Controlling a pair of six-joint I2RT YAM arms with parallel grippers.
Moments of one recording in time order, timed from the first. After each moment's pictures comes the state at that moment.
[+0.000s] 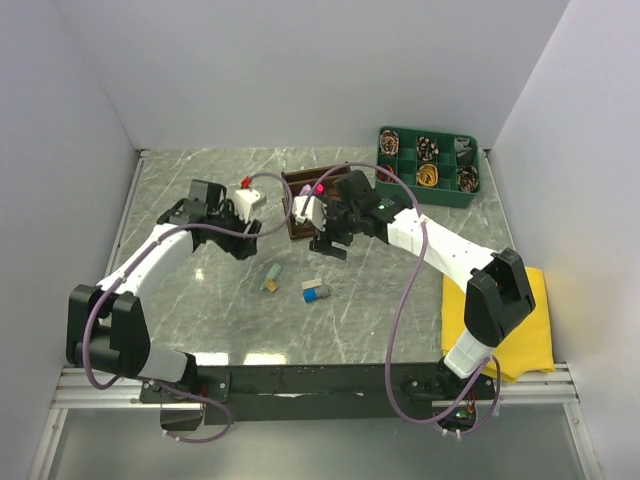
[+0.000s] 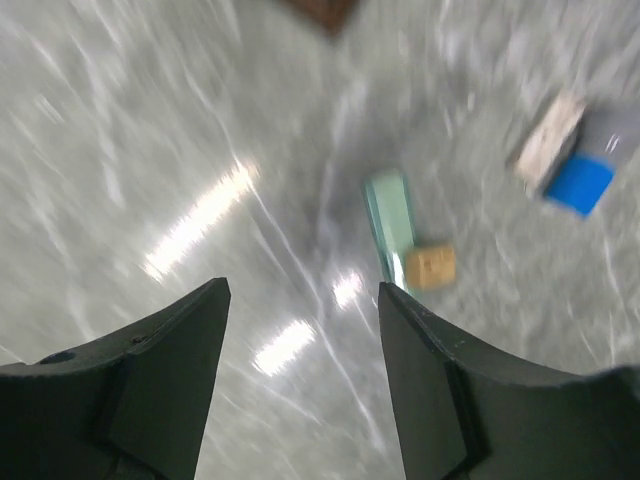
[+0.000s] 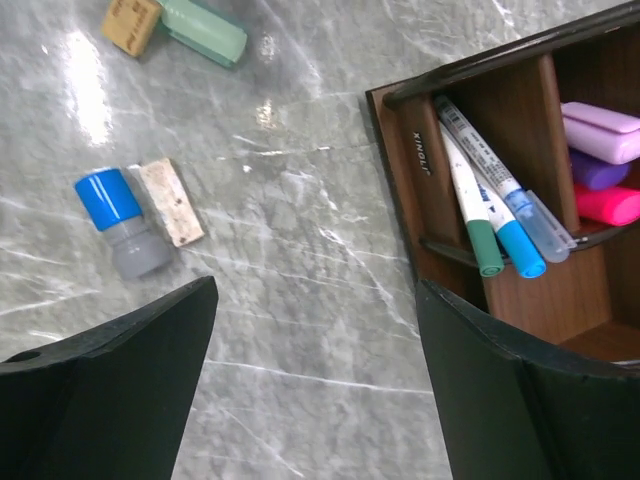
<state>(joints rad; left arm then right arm) -0.22 1.40 1.06 -0.51 0.41 0.39 0.64 1.64 1.34 -0.55 -0.38 -0.76</state>
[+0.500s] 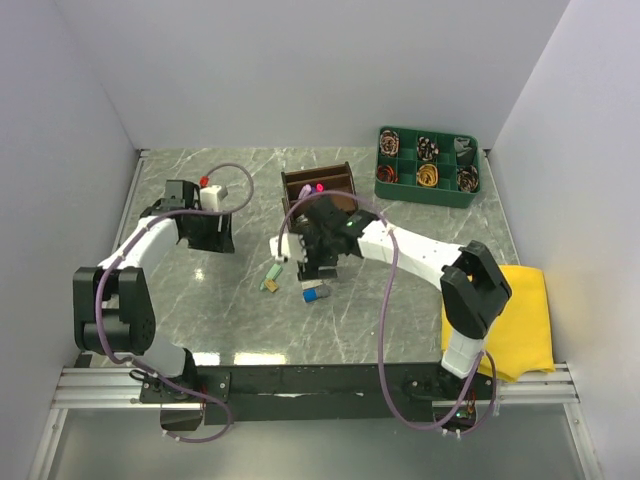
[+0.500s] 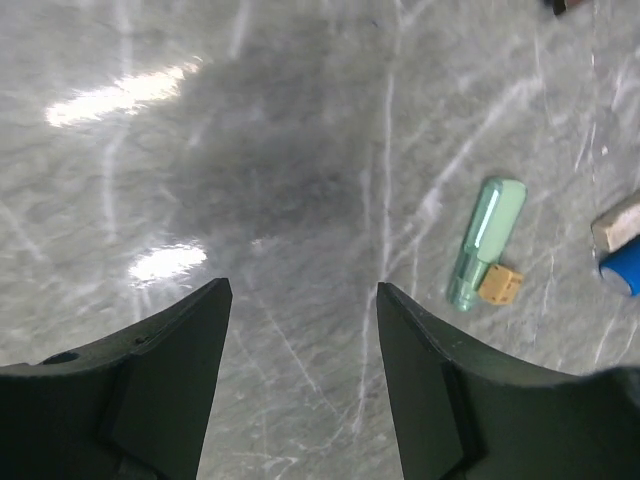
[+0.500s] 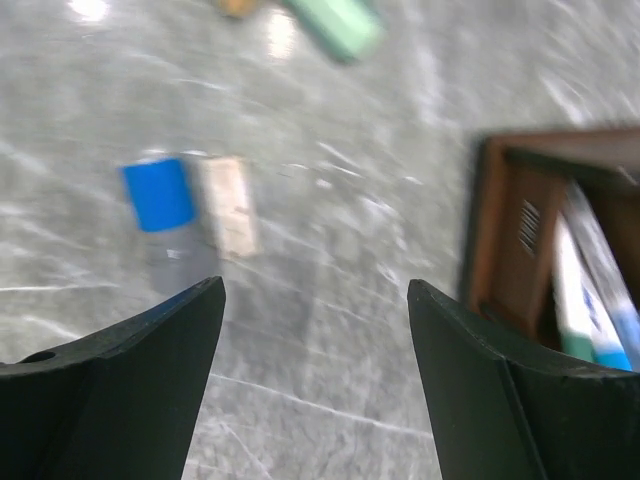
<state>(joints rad) -0.03 1.52 1.02 -0.56 0.35 0.11 0.79 1.76 1.36 -0.62 -0.26 -0.93</state>
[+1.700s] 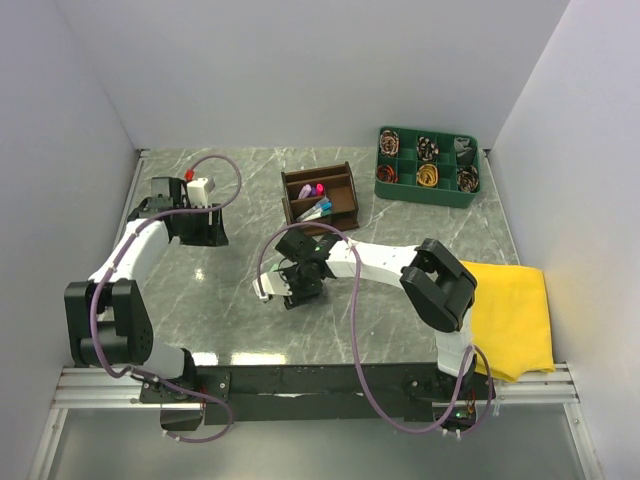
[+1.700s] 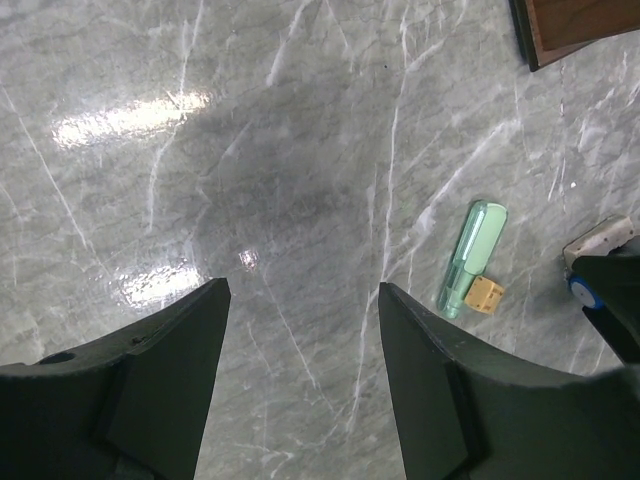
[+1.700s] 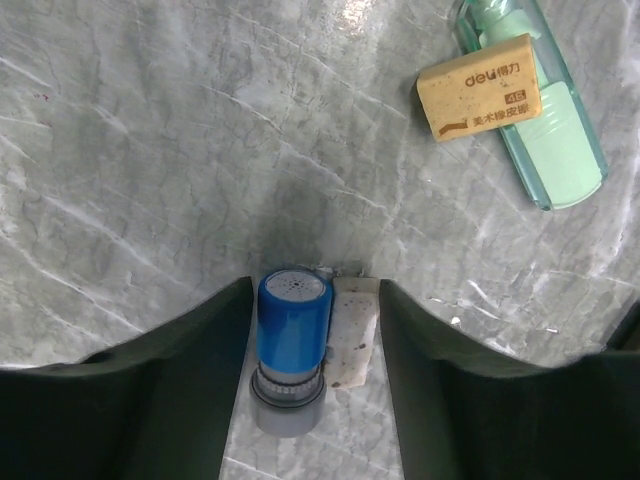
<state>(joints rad) 0.04 1.45 1.04 -0.56 0.36 0.06 0.96 1.93 1.34 -0.62 -0.24 -0.99</state>
